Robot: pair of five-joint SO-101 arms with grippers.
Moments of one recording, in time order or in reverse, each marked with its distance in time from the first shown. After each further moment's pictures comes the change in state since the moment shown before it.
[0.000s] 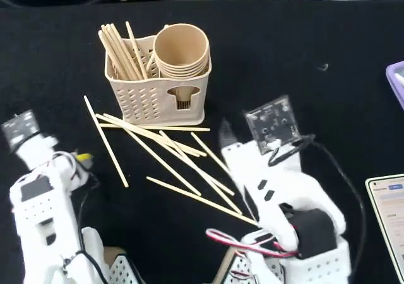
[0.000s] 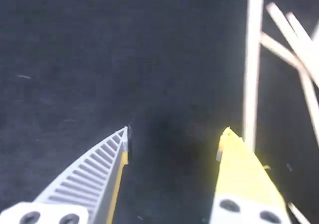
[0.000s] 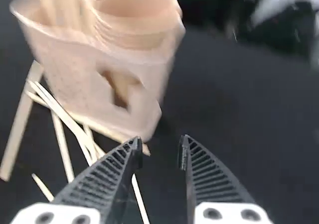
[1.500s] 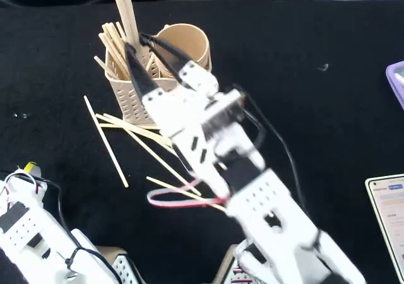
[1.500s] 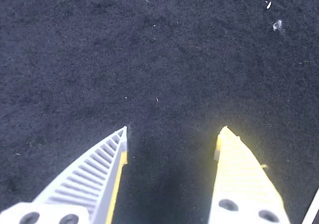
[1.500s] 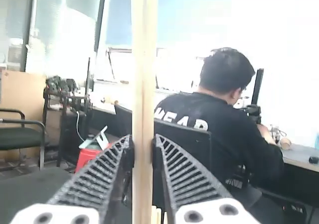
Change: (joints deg) left arm -27.9 -6.2 9.4 -14.5 14.0; right arm -23.2 39.4 -7.9 -83.5 0.0
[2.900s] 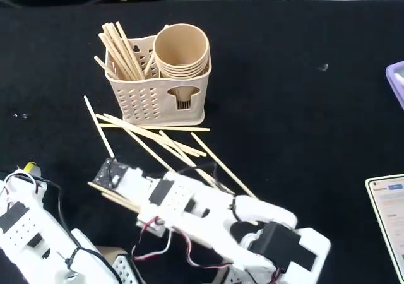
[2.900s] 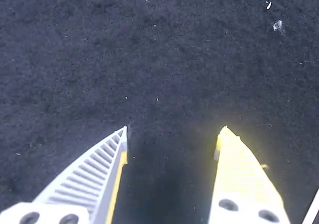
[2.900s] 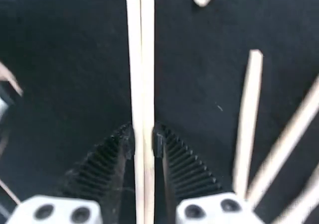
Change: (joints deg) left arm 0.0 0.0 0.0 0.0 0.0; right arm -21.4 30.4 4.8 67.0 -1.7
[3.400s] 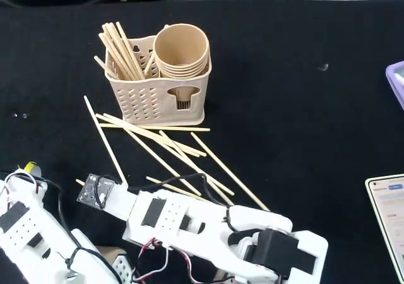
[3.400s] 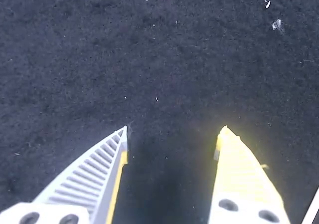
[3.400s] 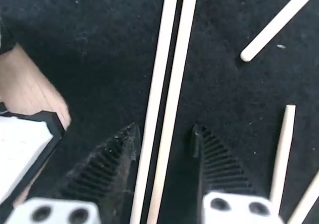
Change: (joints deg) left arm 0.2 0.0 0.0 0.0 0.0; right arm -9.3 1.7 2.1 -13.4 -4.7
